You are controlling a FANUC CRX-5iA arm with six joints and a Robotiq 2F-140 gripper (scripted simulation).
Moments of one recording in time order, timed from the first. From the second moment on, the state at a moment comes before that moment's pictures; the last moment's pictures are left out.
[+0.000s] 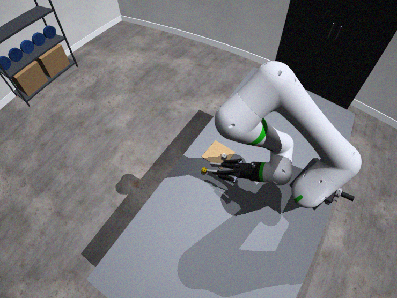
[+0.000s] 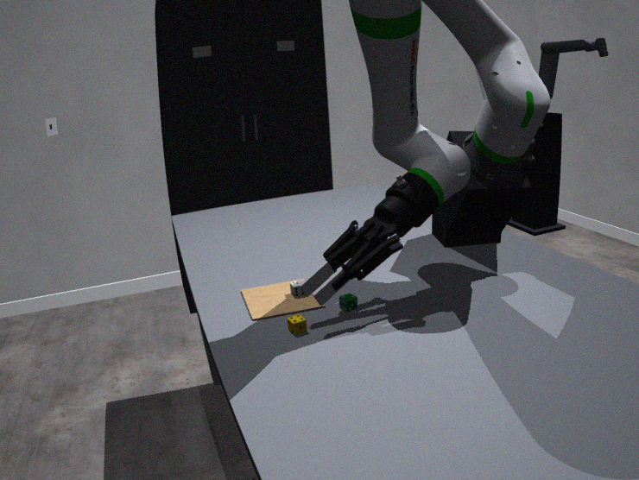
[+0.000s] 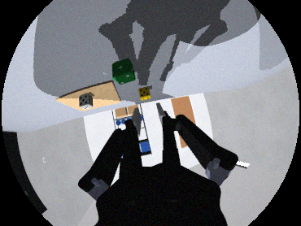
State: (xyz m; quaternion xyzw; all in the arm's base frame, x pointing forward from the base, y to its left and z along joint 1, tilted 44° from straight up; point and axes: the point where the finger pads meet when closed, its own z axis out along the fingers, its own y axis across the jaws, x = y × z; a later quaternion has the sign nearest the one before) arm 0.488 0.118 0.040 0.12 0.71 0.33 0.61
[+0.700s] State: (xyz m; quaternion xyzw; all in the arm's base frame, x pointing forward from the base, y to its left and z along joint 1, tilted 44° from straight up) arm 0.480 0.095 0.067 0.12 0.71 0.33 0.61
